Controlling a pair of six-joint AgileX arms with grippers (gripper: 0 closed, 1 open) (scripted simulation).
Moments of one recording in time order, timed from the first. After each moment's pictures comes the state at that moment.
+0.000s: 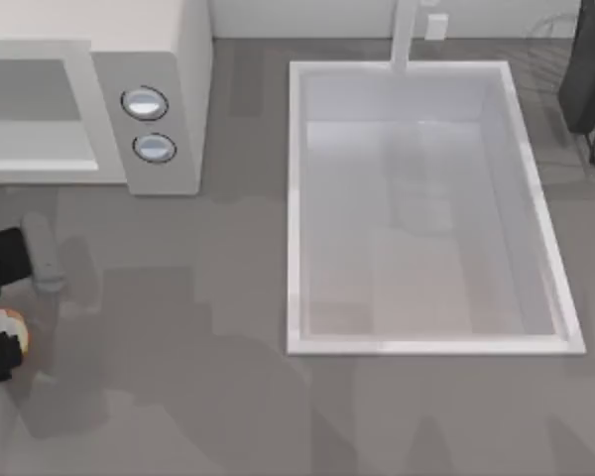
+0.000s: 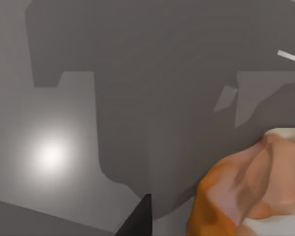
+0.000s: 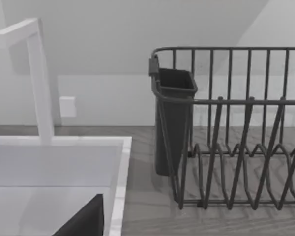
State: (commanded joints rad) left arm 0.06 1.92 1.01 -0.66 0.01 1.25; right arm 0.00 0.00 0.00 0.00 0.00 0.00
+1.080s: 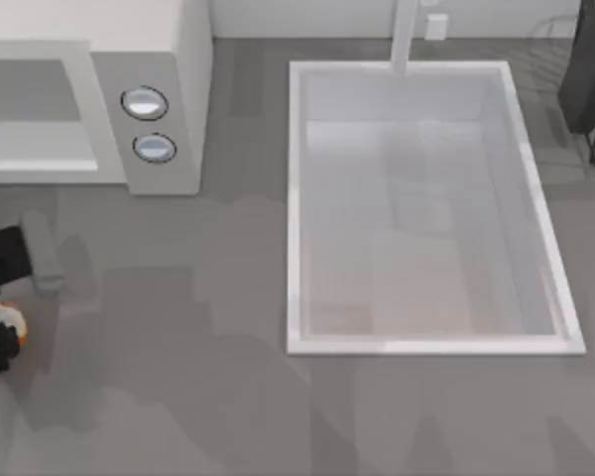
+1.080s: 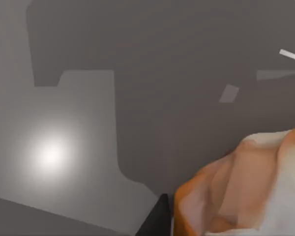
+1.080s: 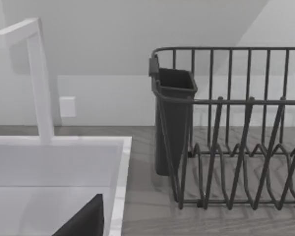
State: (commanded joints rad) left arm 0.06 1.85 1.02 -0.74 0.00 1.23; right arm 0.00 0.00 0.00 0.00 0.00 0.00
